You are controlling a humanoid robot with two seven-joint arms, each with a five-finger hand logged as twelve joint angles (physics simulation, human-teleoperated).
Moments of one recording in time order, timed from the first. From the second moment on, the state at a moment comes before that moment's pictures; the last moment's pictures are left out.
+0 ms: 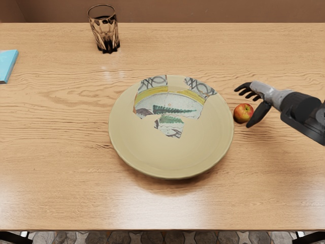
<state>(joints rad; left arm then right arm) -0.03 0.00 -0.14 -0.16 -0.10 -0.09 0.12 0.85 -0.71 0.46 1.44 -1.07 -0.03 -0.53</state>
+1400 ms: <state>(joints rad) -0.03 0.00 -0.14 -0.16 -0.10 -0.09 0.12 0.81 -0.61 0.45 1.33 -1.14 -0.10 -0.50</state>
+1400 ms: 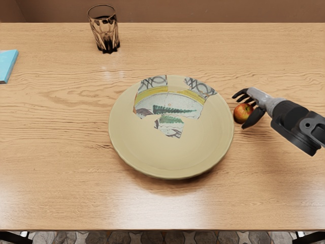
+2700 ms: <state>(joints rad) -0.03 0.00 -0.14 -0.16 -0.10 -0.09 0.12 0.81 -0.59 0.44 1.29 -1.13 -0.08 -0.45</state>
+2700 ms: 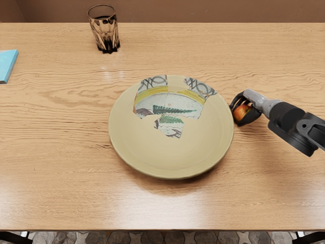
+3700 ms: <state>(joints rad) -0.03 0.00 -0.14 -0.16 -0.09 -0.09 0.12 0.87 -0.76 0.59 1.30 -0.74 0.30 -0.44</state>
